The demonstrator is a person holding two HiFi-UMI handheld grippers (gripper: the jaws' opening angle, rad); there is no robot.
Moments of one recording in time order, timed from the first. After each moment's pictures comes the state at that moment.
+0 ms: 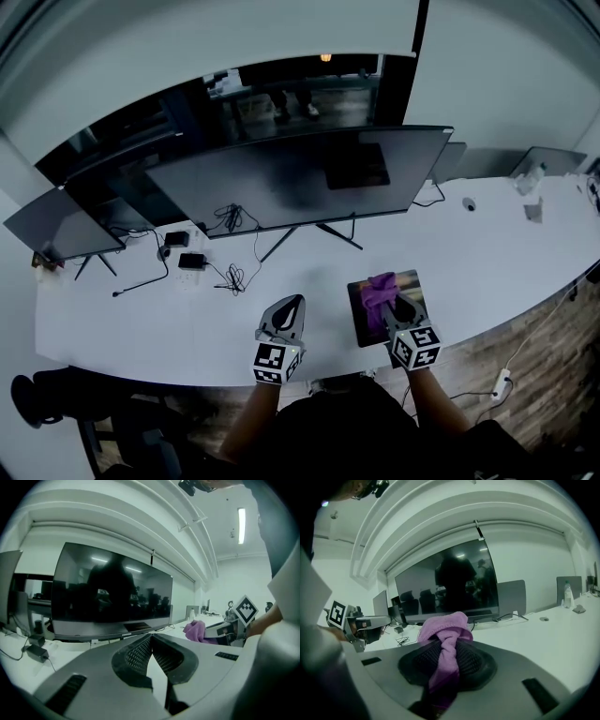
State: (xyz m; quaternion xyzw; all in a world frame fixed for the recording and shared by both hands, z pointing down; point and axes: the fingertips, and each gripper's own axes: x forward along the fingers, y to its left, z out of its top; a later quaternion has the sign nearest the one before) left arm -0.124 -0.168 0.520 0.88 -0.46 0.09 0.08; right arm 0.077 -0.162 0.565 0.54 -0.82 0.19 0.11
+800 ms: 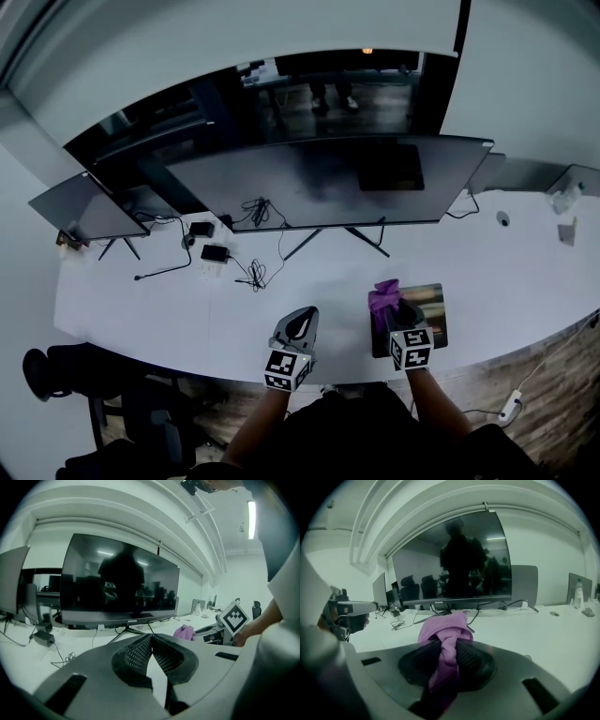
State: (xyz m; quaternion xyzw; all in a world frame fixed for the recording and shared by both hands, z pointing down) left arm -0.134 -0.163 0.556 0.85 -0.50 0.12 0.12; right arm 0.053 -0.196 0.633 0.51 -0.81 0.20 0.19
